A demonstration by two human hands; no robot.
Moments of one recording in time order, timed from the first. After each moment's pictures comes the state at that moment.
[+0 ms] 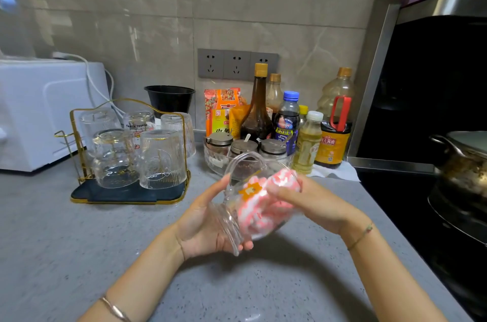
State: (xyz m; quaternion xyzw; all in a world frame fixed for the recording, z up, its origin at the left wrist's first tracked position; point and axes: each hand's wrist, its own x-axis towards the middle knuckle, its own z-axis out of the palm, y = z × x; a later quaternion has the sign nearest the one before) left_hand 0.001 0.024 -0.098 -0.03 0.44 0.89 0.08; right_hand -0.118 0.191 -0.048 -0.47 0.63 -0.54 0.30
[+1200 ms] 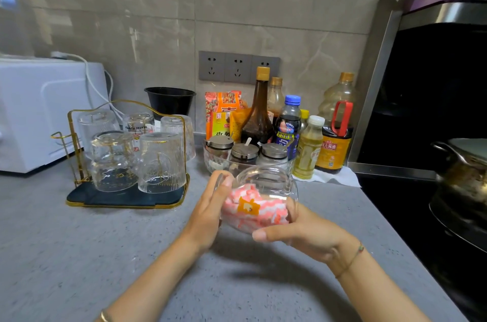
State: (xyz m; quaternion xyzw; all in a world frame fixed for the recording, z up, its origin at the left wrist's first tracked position) left_hand -0.018 0.022 -0.113 -0.01 0.68 0.65 -0.34; right_hand -0.099 0.181 -0.071 -0.45 0.51 -0.59 0.44
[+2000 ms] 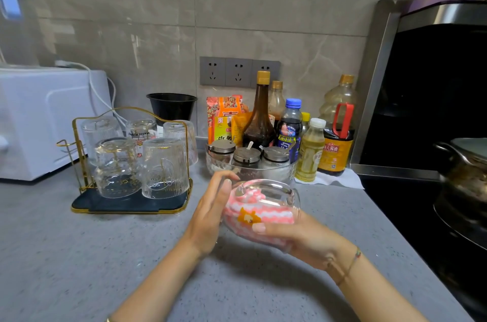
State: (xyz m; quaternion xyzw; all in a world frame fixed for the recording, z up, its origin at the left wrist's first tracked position) left_hand -0.013 0.021 -0.109 0.02 0.72 0.60 -0.36; right_hand -0.093 0.178 -0.074 -0.37 0.49 -0.64 0.47
